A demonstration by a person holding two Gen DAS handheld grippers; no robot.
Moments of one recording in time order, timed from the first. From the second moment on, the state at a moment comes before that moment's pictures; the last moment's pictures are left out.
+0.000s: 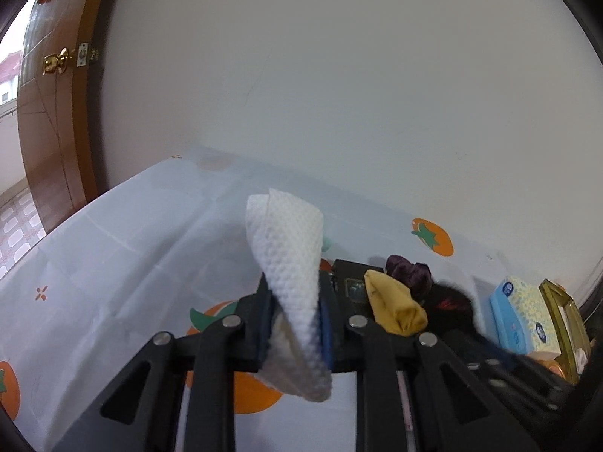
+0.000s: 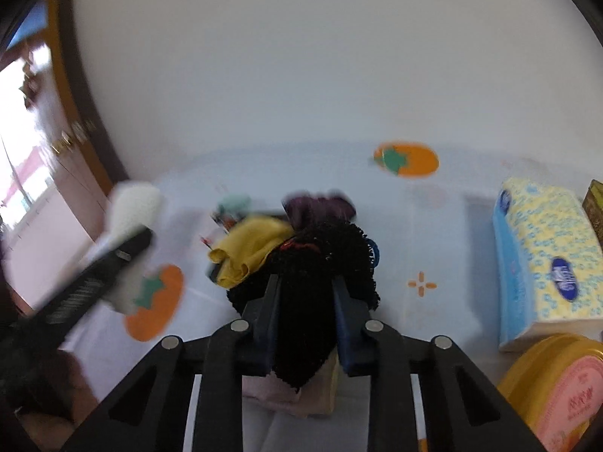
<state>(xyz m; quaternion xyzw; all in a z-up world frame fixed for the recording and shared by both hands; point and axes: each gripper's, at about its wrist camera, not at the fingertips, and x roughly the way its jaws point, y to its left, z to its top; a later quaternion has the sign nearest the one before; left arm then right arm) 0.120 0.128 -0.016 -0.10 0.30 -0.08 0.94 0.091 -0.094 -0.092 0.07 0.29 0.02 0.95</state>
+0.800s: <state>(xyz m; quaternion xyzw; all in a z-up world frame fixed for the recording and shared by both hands) 0.047 0.094 0.007 -0.06 0.17 -0.13 0.97 -0.027 -0.103 -0.060 -0.07 0.07 -0.02 0.99</state>
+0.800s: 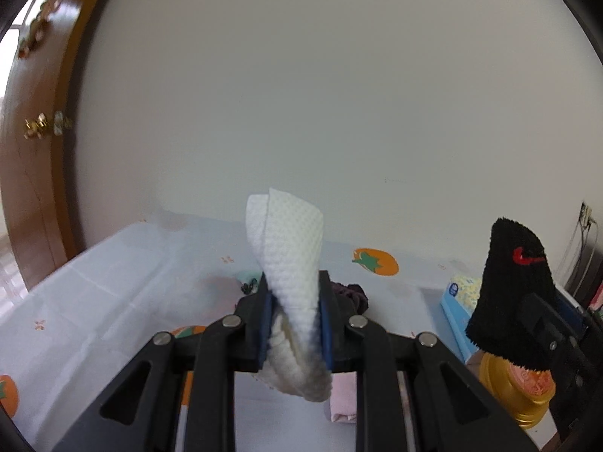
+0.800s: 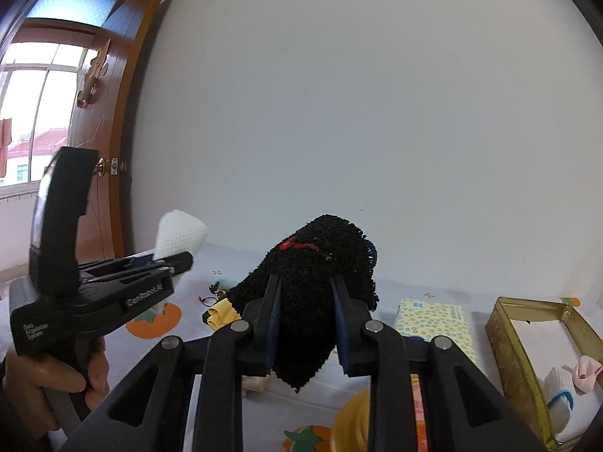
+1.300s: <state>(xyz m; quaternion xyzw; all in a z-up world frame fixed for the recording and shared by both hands) 0.015 0.073 0.008 -0.02 0.14 -0.09 0.99 -0.045 -0.124 -0.059 -0.06 0.06 -0.04 1.00</state>
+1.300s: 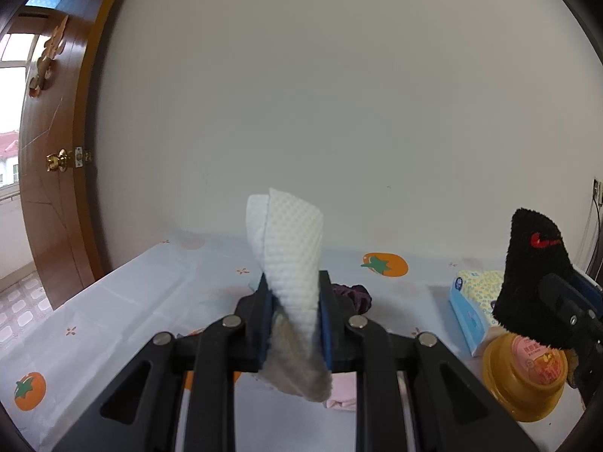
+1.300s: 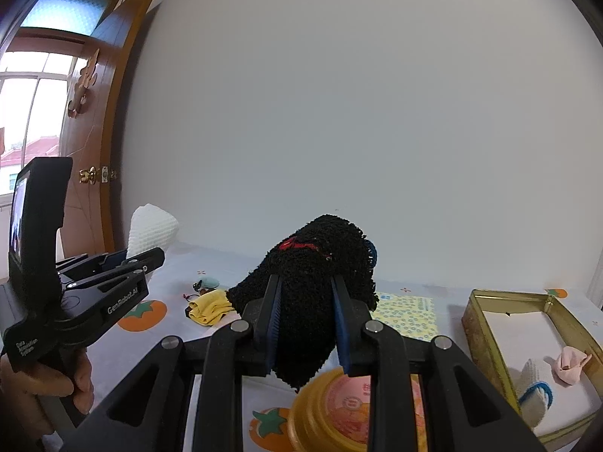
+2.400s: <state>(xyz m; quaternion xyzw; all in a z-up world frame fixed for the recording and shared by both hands) -0.039 0.003 0.009 -0.03 0.14 -0.13 0.98 -0.086 -0.173 -0.055 -0.06 0.03 -0.09 0.99</state>
